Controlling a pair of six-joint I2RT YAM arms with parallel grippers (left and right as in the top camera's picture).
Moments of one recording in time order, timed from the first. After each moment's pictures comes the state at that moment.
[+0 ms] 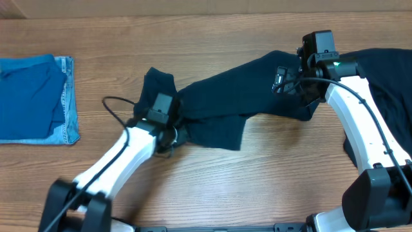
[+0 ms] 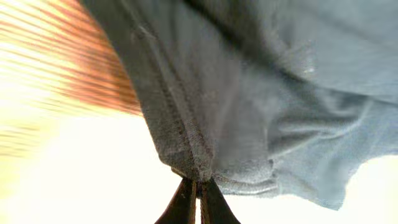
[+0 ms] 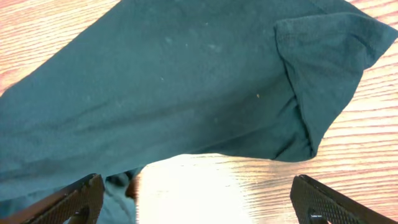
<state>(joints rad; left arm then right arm) -0.37 1.52 0.89 -0.63 0.11 -0.78 0.10 1.69 1.45 -0.97 -0.04 0.30</state>
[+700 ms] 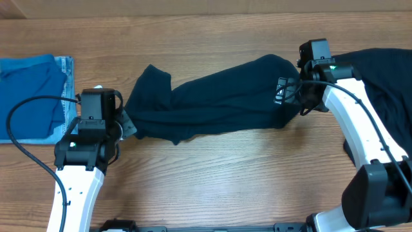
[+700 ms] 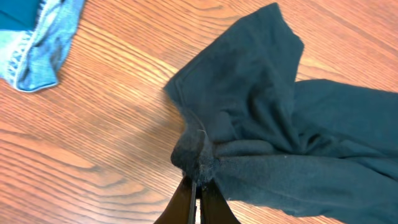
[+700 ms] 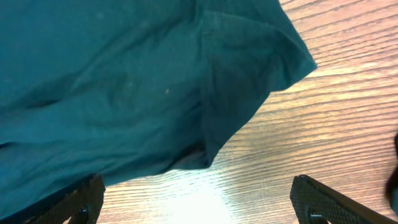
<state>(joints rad) -0.05 1.12 1.01 -0.88 -0.13 -0.53 0.10 1.70 1.38 -1.01 0.03 0.30</state>
